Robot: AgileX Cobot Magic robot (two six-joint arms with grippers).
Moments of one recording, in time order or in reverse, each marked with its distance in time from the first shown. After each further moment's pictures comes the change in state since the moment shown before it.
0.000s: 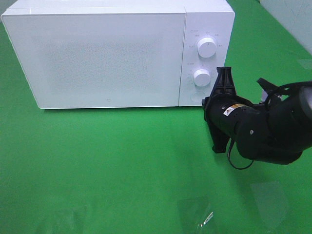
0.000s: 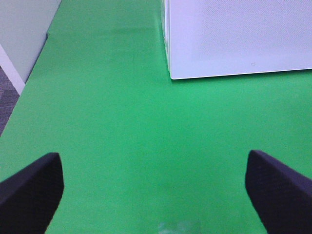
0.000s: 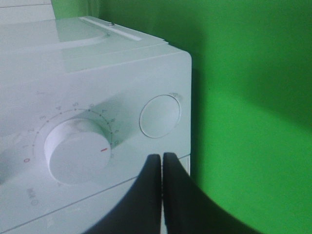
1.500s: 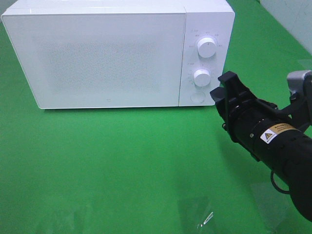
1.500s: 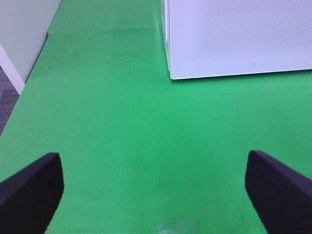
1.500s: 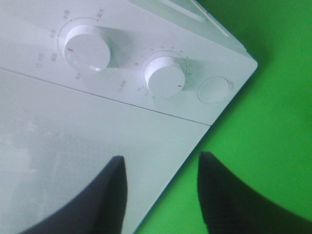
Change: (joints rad) left arm 0.000 0.000 0.000 0.000 0.000 -0.002; right arm 0.168 -0.294 0.310 0.004 -0.217 -0.435
